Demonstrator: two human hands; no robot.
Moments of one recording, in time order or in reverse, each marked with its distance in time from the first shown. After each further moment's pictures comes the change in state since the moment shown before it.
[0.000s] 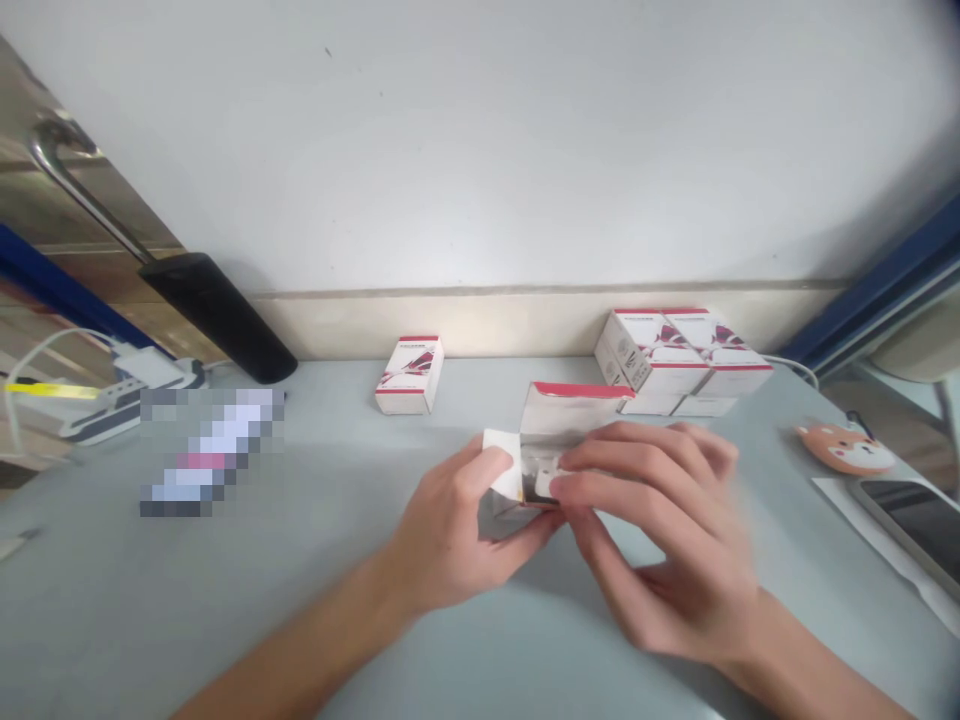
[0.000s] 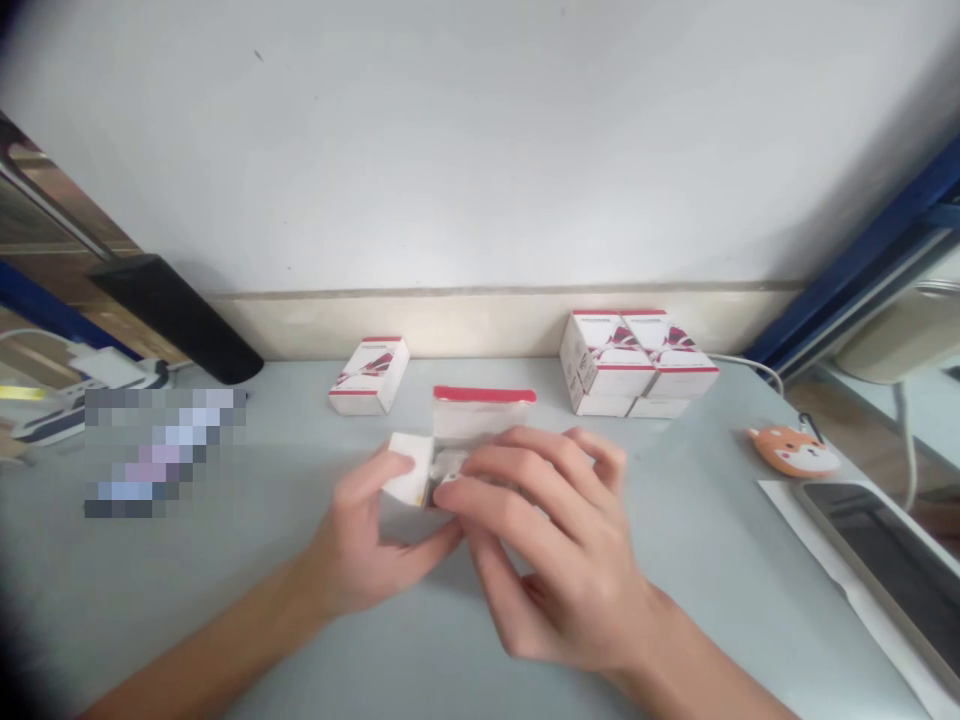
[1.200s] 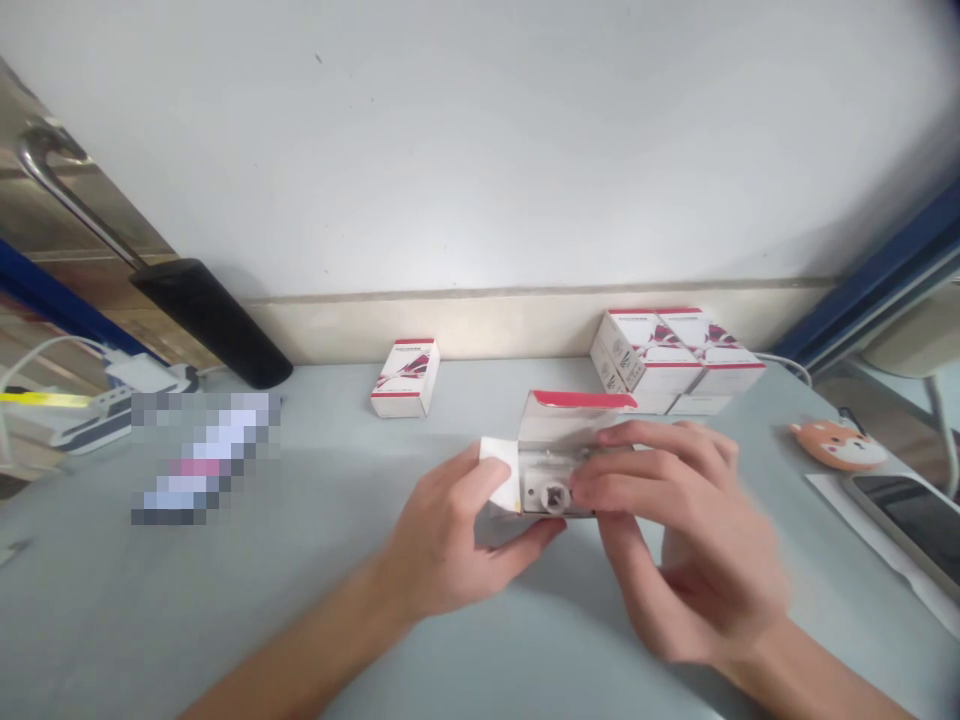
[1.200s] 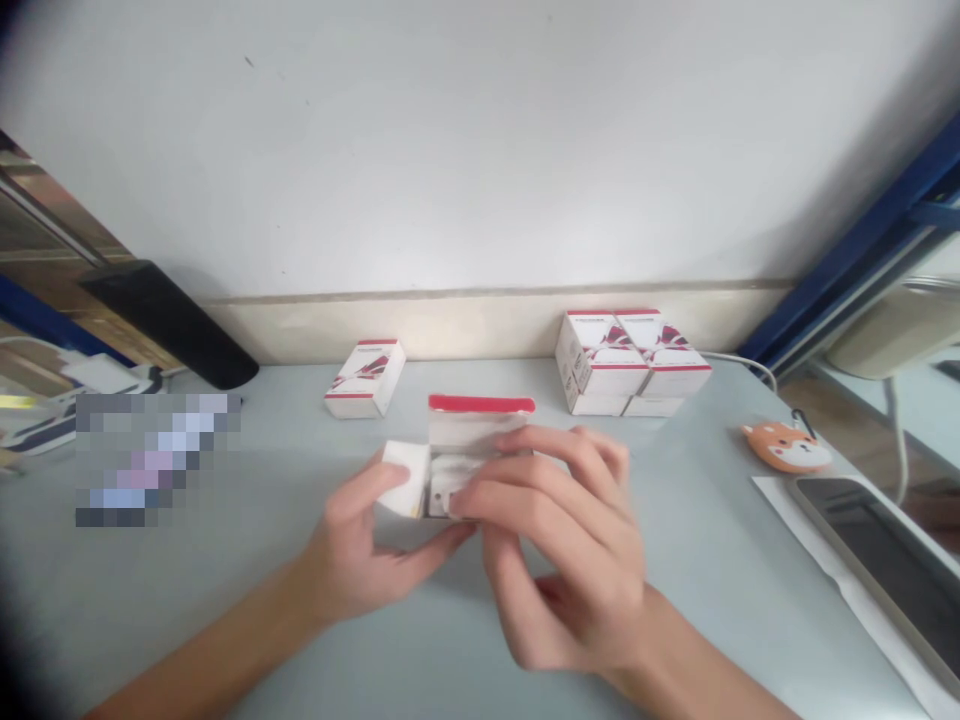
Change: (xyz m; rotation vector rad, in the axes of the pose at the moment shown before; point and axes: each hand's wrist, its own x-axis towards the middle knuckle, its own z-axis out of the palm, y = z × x) left_hand -0.002 -0.001 0.000 0.019 0.003 0.015; right_hand 0.000 -0.002 -0.002 0.043 0.079 0.048
